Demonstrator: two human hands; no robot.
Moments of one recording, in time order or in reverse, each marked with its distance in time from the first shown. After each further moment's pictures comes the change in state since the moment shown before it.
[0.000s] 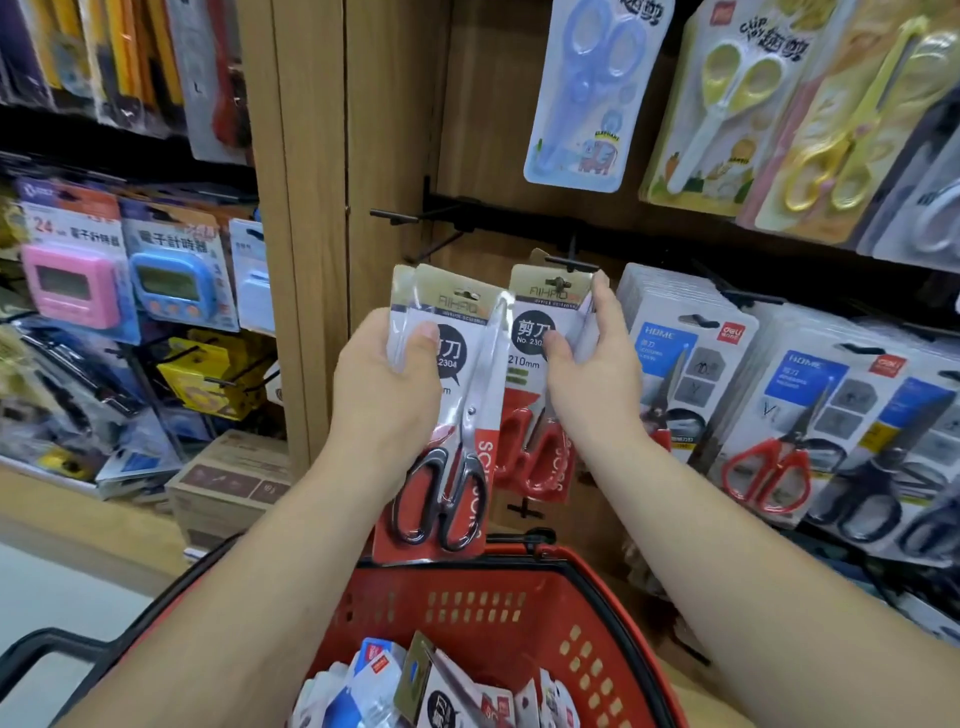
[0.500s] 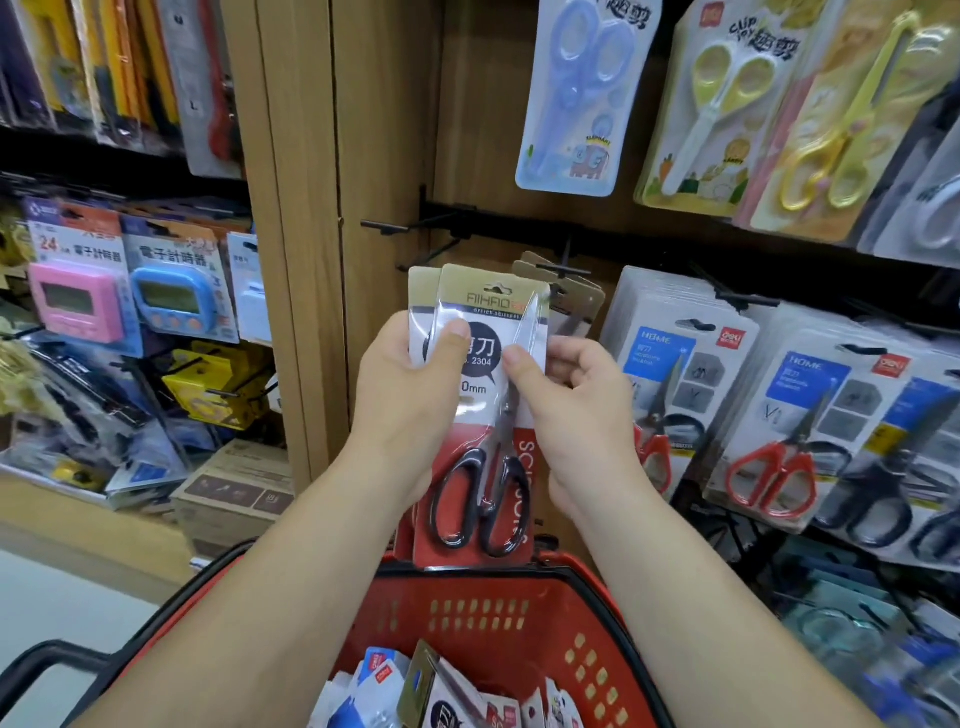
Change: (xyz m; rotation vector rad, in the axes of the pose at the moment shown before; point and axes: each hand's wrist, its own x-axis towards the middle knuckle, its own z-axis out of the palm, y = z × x) left_hand -0.010 0.023 0.021 -0.308 -0.098 -0.142; right_hand -0.036 -0.015 0.003 0.458 -0.040 0.185
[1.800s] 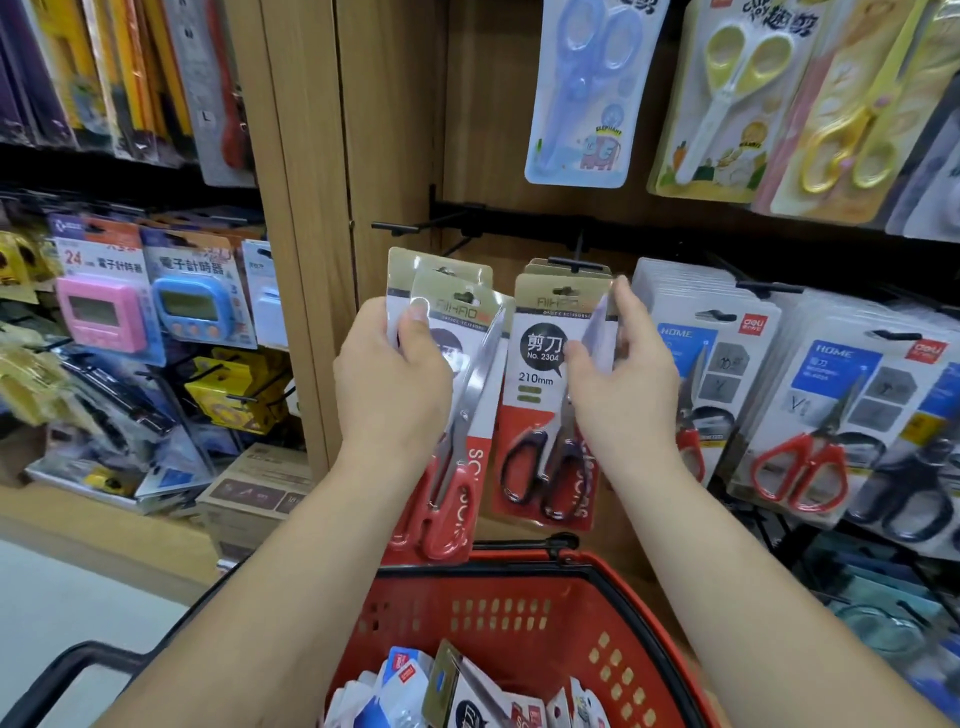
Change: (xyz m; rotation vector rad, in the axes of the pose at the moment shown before) left_hand 0.015 -0.002 -0.021 0.471 0.209 0.288; right_hand 0.030 0.010 -0.023 -0.416 0.056 -0.278
